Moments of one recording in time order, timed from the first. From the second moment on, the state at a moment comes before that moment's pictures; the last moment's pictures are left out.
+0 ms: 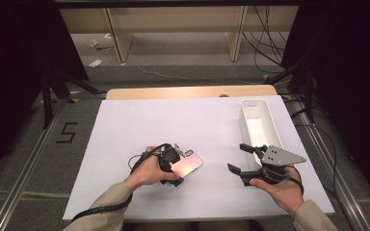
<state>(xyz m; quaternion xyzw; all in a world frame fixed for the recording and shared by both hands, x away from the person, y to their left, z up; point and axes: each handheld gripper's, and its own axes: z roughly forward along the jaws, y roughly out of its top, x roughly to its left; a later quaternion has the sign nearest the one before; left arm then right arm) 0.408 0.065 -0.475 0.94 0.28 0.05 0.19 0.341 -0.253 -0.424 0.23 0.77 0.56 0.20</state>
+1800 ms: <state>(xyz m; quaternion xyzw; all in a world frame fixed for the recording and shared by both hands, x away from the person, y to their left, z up) 0.396 0.074 -0.462 0.92 0.29 0.08 0.27 0.341 -0.253 -0.422 0.24 0.76 0.57 0.21</state>
